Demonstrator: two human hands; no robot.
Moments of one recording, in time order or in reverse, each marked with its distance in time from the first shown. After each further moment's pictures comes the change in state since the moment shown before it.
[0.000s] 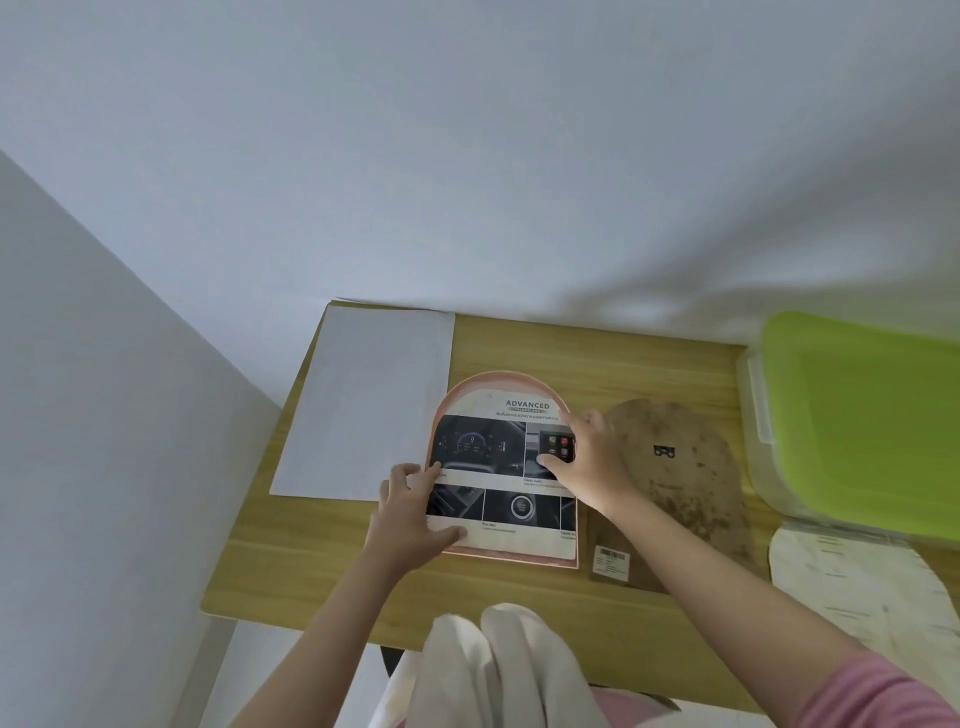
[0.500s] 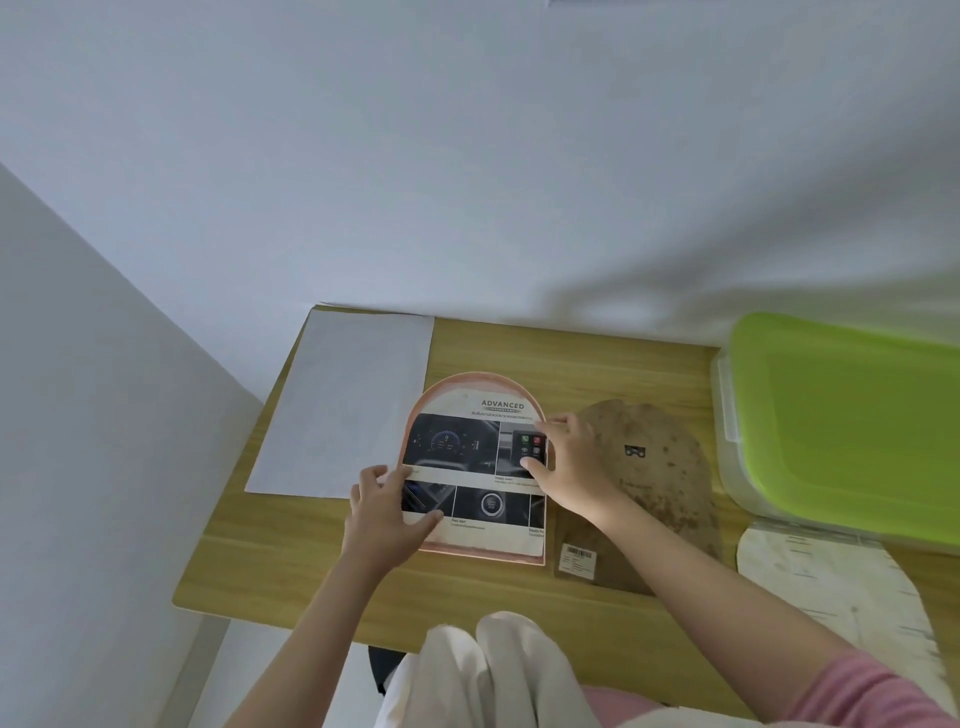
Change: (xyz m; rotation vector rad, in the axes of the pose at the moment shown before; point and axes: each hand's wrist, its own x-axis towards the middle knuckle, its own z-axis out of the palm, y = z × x) left_hand -0.011 0.023 0.008 0.007 0.147 -0.121; right_hand -0.010 0.016 -0.015 -0.055 -0.026 -0.114
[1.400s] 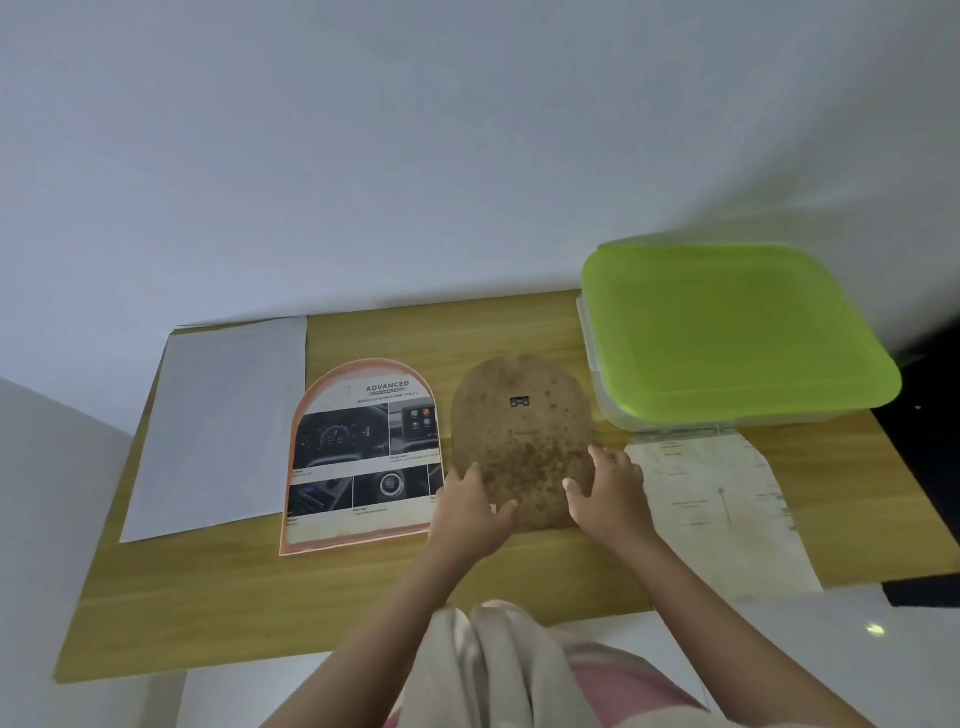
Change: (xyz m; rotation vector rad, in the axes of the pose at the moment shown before) left_hand -0.059 0.164 0.093 0.013 -0.373 0.147; right_hand -0.131 0.102 -0.040 0.058 0.113 0.573
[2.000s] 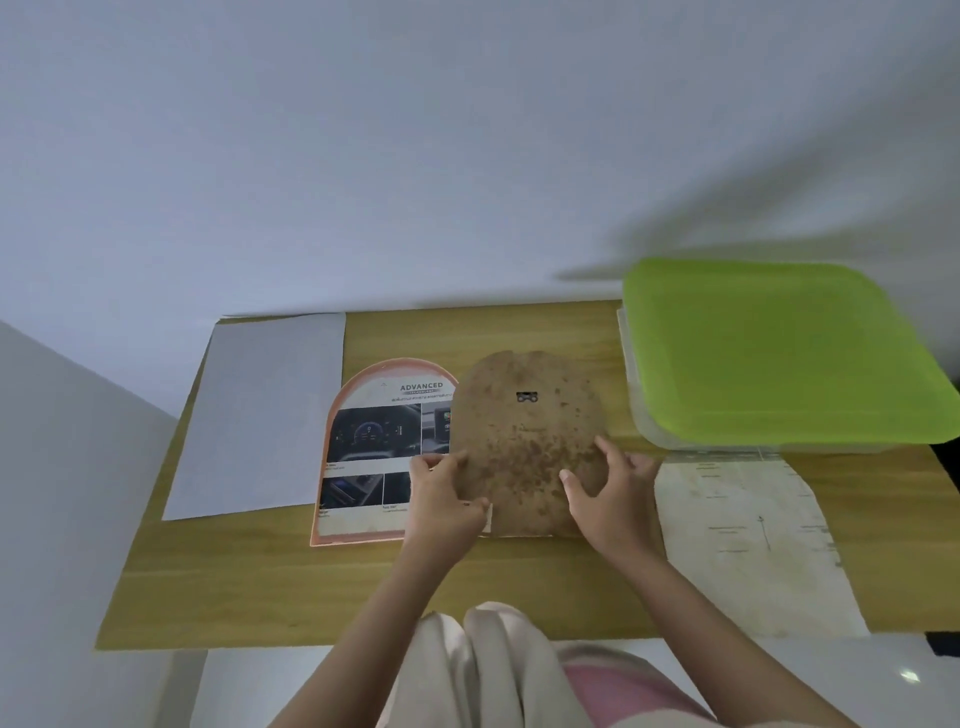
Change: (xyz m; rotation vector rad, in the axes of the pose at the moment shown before) left_hand -0.008 -0.031 -0.042 -0.292 0.231 0.026; right_hand -0.008 -0.037 0.007 0.336 0.149 -0.065
